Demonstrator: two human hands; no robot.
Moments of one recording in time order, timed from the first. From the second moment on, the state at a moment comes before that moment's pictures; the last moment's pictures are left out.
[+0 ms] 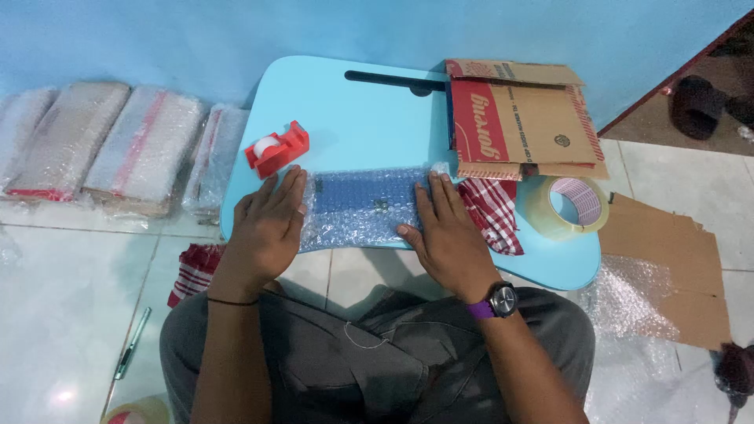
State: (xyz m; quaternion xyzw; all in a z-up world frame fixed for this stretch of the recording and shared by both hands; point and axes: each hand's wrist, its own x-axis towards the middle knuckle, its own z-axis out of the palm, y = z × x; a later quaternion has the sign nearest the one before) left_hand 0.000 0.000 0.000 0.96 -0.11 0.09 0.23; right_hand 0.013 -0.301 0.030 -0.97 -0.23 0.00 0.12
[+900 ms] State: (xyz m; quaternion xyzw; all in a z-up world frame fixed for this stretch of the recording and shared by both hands) left_hand -0.011 -0.020 0.045 0.92 -0.15 0.12 0.35; right_hand 0.008 -0.304 0.018 -0.93 -0.30 -0.11 0.18
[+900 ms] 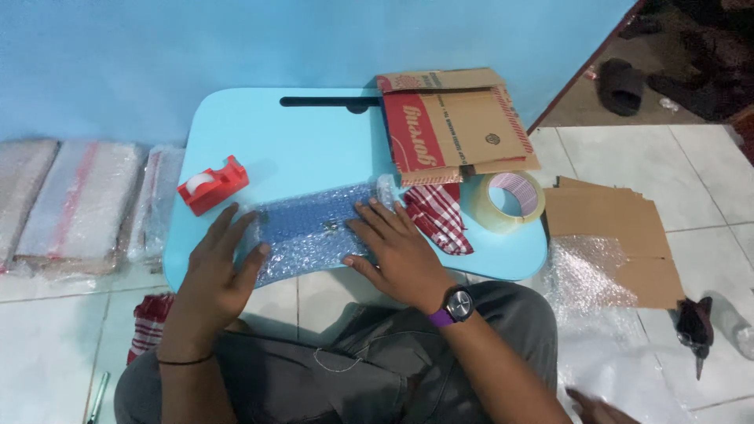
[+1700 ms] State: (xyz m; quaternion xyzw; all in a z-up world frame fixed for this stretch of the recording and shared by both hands) left_hand -0.041 -0.561 -0.077 0.64 -0.17 -0.27 0.69; right_hand -0.074 -0.780 -0.134 -0.58 0.40 -0.37 0.61
